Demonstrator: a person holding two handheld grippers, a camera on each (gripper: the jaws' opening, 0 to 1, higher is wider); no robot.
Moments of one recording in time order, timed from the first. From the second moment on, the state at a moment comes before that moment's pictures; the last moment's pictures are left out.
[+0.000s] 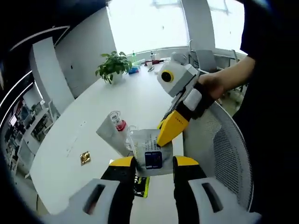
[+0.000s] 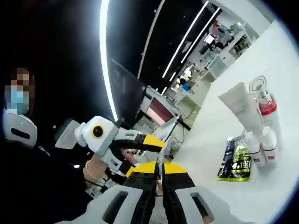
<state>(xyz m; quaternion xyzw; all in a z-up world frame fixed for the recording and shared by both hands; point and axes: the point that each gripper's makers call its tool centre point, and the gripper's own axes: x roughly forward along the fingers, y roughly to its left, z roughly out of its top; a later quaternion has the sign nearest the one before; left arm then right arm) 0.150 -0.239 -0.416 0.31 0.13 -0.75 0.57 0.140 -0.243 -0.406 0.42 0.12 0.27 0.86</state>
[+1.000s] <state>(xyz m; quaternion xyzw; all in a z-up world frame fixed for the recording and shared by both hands) 0.157 -0.222 -0.361 -0.12 0.23 -0.70 0.66 0.136 -0.248 -0.359 0.51 0.00 0.26 0.82</state>
